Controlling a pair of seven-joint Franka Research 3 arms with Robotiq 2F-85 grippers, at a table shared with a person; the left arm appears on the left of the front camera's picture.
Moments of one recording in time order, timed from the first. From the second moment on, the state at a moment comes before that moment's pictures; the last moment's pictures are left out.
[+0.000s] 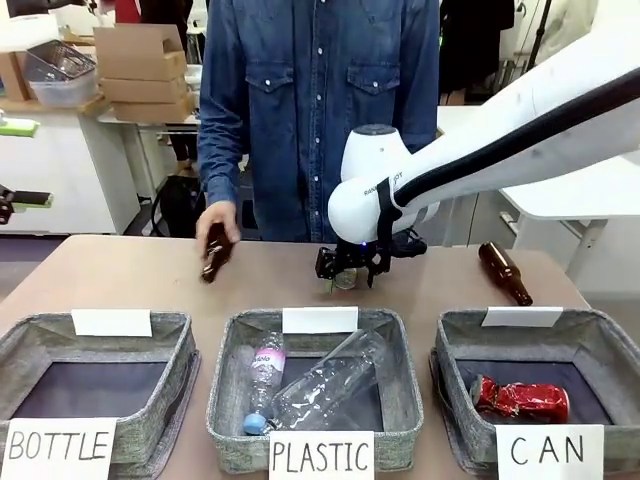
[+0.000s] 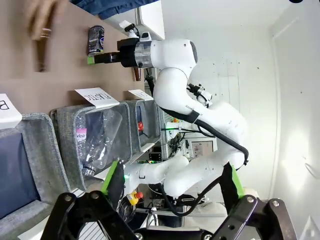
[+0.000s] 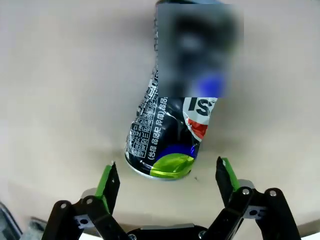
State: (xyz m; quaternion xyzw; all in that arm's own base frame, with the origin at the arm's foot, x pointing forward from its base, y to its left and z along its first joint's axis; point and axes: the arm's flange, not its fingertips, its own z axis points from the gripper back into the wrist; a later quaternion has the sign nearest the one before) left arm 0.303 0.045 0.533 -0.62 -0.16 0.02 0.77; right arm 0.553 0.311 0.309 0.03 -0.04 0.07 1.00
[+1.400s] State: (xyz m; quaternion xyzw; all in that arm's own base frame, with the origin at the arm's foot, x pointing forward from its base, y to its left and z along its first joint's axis) left arm 0.303 0.045 0.533 -0.62 -0.16 0.02 0.77; right arm 0.455 0.109 0.461 0.32 -0.14 -0.06 0.94
